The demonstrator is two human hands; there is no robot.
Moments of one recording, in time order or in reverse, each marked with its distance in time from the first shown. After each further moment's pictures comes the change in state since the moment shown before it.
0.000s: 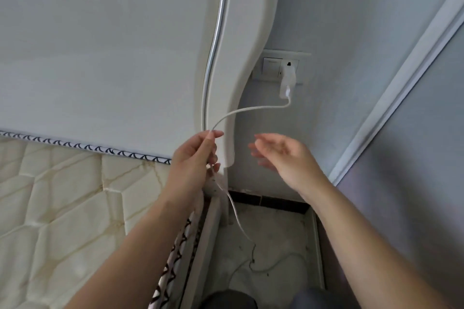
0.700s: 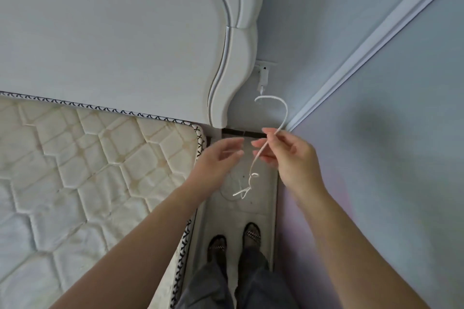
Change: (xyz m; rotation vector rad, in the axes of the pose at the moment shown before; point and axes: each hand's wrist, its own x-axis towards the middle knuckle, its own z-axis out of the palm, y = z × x) left_hand -0.103 0.239 0.042 0.358 -0.272 -0.387; right_hand -0.120 -0.279 0.019 0.165 0.279 0.267
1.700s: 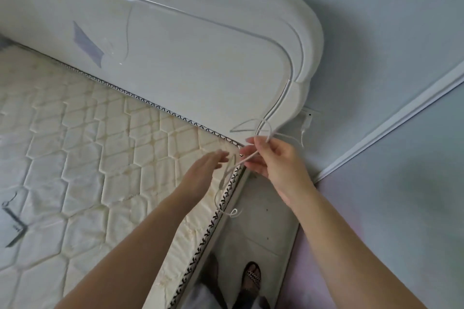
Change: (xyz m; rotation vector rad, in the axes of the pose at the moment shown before) left_hand -0.143 0.047 -0.063 -0.046 0.371 -0.071; right_hand -0.065 -0.088 0.076 0.072 -0.489 0.071
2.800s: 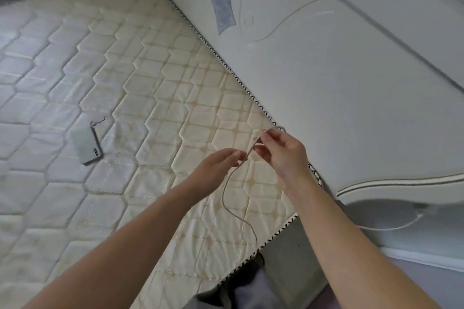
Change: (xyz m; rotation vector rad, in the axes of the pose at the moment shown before) left_hand 0.008 -0.114 -0.256 -0.285 0.203 -0.052; right_hand 0.115 0.090 0.291 -0.237 -0.110 0.199
